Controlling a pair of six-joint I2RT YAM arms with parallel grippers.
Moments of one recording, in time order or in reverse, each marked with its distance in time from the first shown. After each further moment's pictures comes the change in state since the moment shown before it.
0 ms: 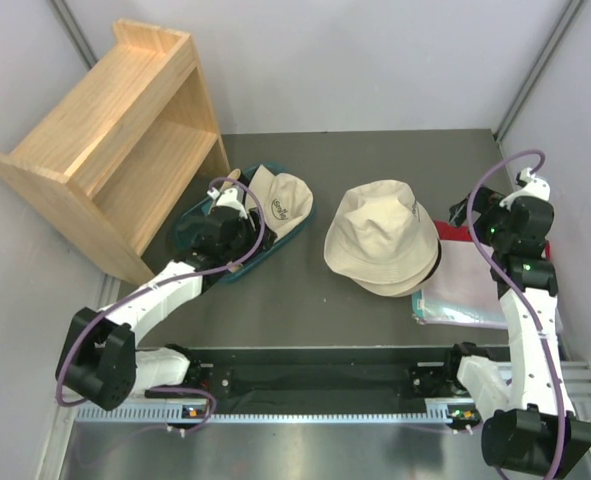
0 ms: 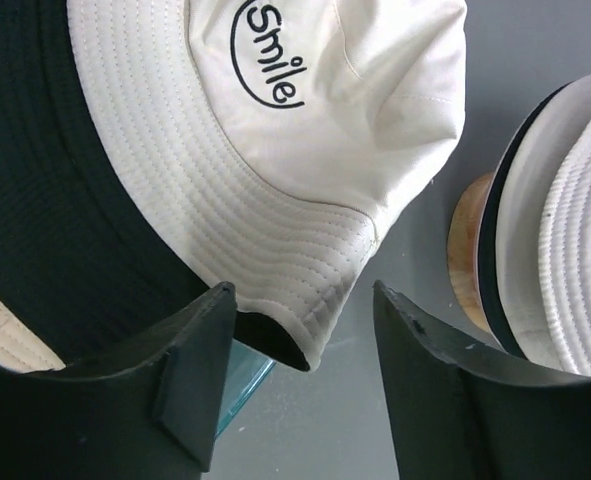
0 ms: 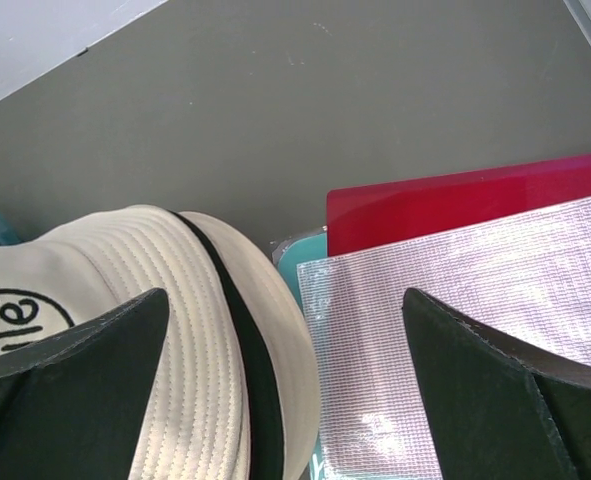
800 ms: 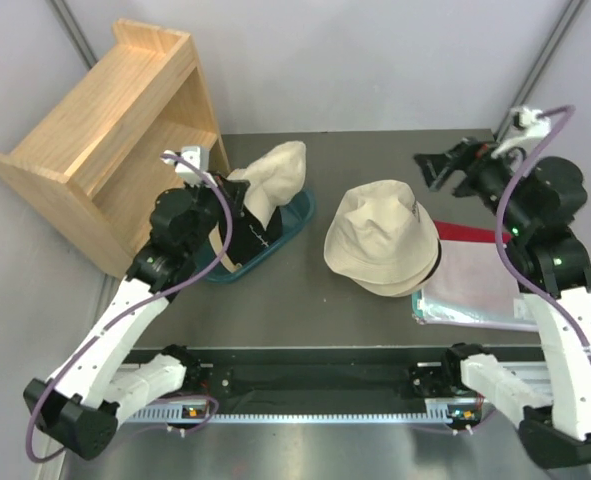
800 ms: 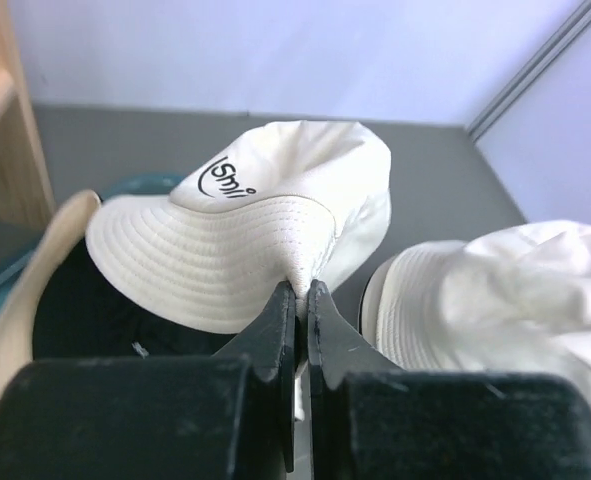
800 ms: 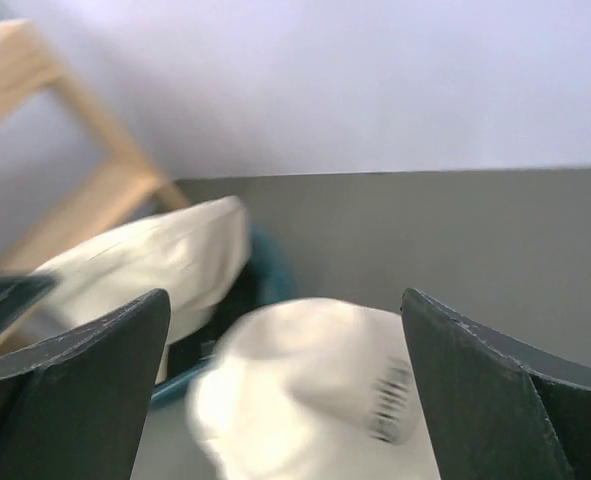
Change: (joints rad) left arm 0.001 -0.239 0.250 -0.044 -0.040 0.189; right arm 0.268 0.041 0.455 -0.019 -0.139 0.019
